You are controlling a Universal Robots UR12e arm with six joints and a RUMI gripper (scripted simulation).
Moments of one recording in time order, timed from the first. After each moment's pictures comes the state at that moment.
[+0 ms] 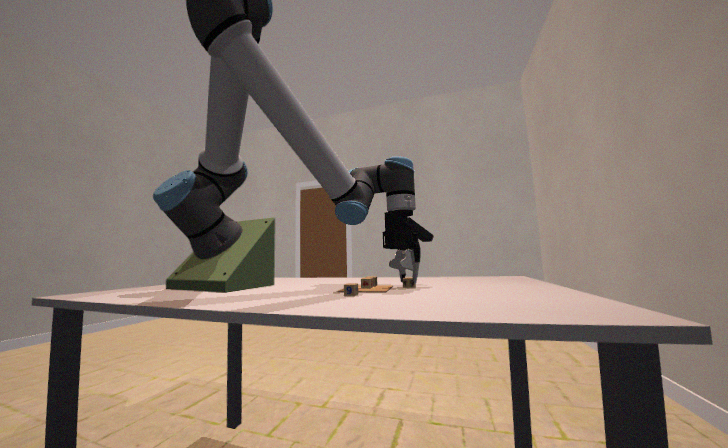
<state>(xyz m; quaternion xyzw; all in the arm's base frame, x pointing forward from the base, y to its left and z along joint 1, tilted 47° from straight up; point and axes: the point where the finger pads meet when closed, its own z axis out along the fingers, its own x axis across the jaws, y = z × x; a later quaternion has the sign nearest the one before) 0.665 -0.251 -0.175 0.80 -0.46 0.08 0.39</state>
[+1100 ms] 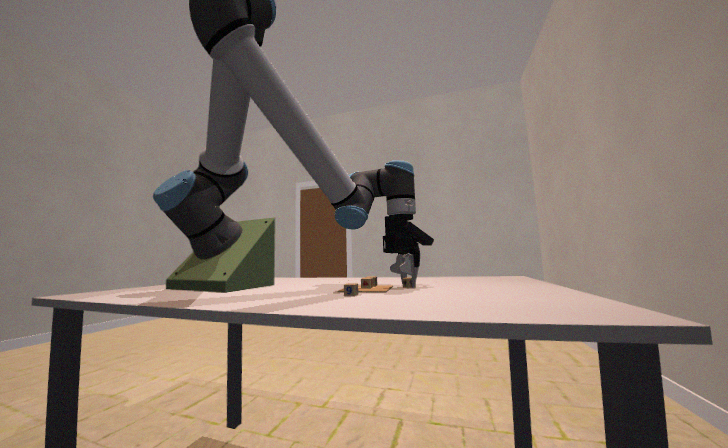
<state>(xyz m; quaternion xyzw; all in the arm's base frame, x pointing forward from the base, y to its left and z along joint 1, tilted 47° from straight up) 0.662 -0.260 -0.184 0.80 -0.46 0.08 0.39</state>
